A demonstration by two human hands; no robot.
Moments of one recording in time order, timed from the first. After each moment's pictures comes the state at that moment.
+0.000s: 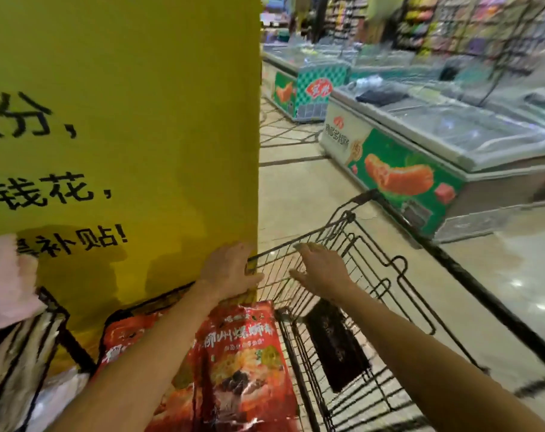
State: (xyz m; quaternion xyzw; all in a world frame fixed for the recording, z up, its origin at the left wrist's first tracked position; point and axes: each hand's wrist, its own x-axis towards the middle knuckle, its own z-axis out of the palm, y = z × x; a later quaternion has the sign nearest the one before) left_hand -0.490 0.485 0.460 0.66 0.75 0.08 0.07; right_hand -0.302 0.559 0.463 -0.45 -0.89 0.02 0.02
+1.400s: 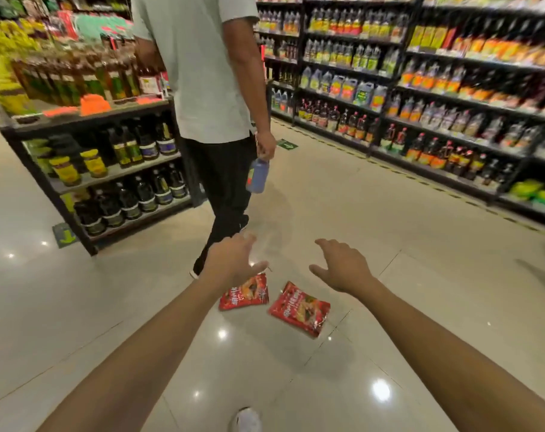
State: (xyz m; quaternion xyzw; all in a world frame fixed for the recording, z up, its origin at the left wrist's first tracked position) left_hand 0.412 -0.083 0.447 0.99 -0.11 -0.03 0.04; right_hand 0.388 -0.304 0.446 -1.00 -0.05 0.06 0.05
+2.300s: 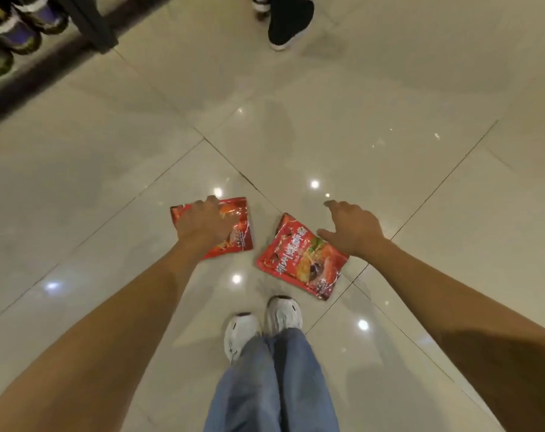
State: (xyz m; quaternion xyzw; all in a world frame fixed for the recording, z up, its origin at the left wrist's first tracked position) left_hand 0.883 -0.157 0.016 0.95 0.09 -0.30 0.09; right_hand 0.851 -0.411 0.026 -0.94 0.00 0.32 0.06
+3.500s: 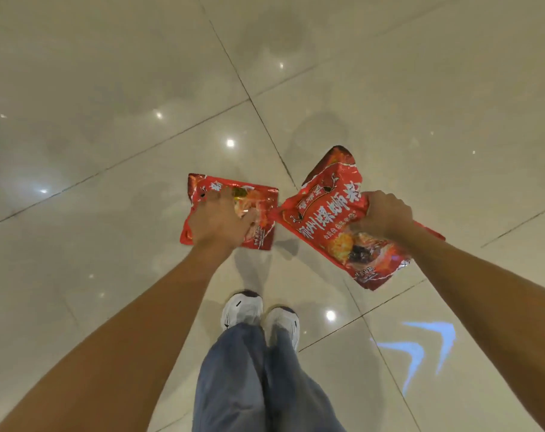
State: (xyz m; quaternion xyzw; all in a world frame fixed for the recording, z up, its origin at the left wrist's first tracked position) left_hand 0.927 -0.100 -0.093 0.93 0.20 -0.26 0.15; right_hand 1.000 -0.359 -0.084 -0.90 0.02 0.43 0.08
